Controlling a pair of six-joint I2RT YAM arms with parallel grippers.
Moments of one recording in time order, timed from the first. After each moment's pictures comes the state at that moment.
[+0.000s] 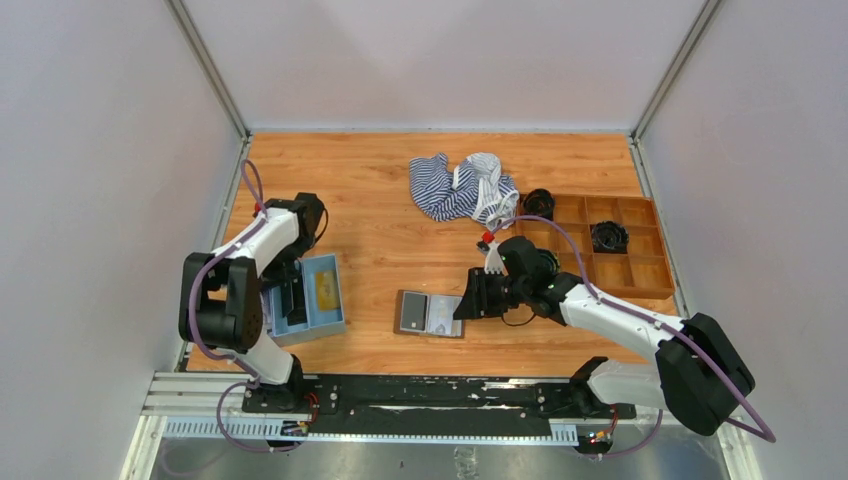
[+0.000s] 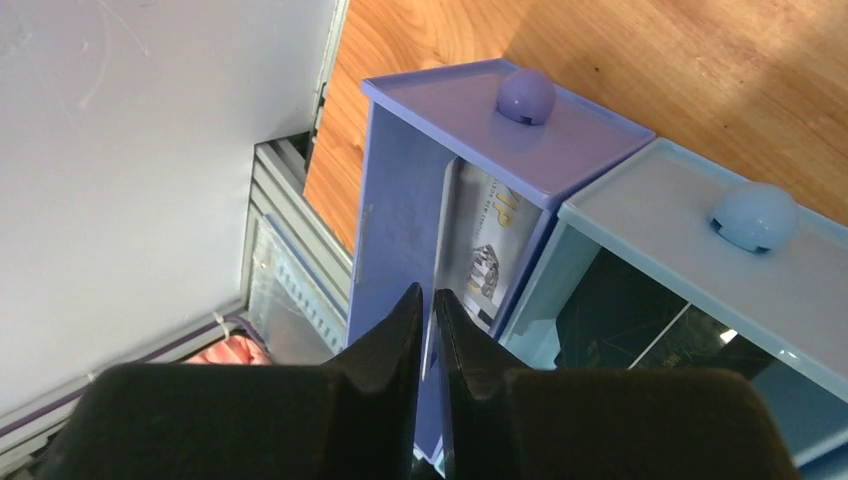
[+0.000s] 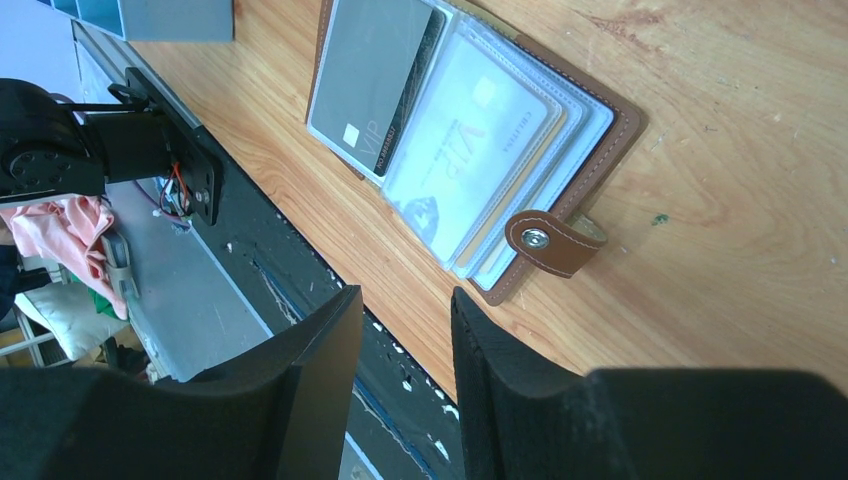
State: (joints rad) left arm -0.11 1.58 1.02 -1.13 -0.79 -0.57; right arm 0.67 1.19 0.56 -0.15 -0.48 0.60
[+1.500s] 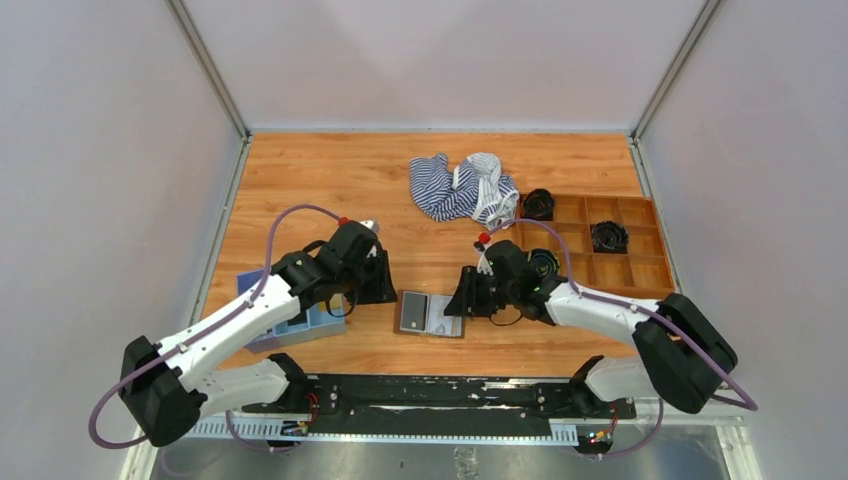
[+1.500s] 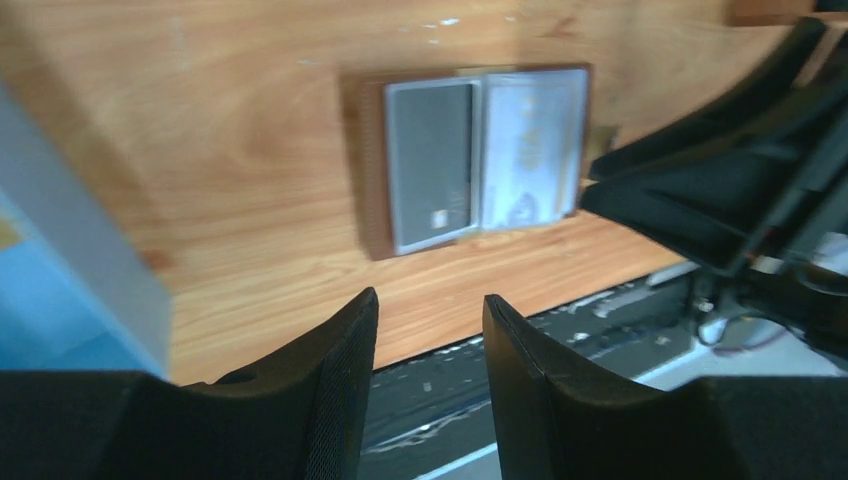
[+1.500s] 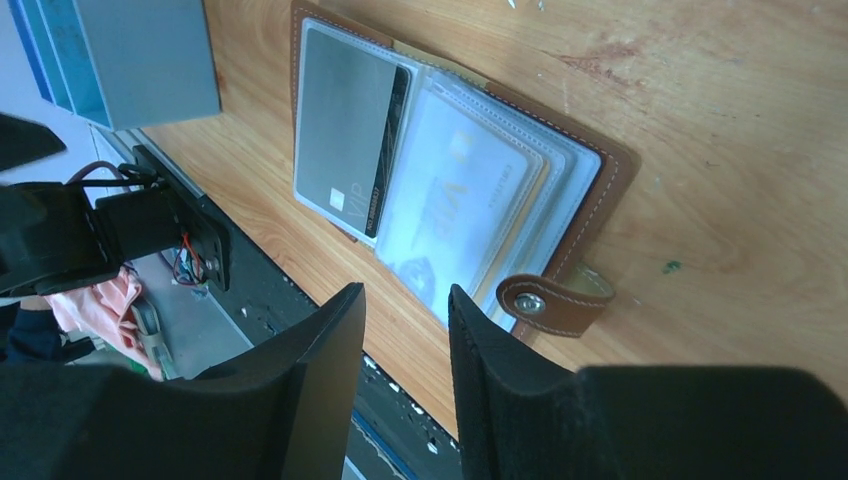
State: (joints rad) left arm -0.73 1.08 0.89 -0.78 -0.01 -0.72; right arm 0.73 1.29 0.55 -0.01 -0.37 0.77
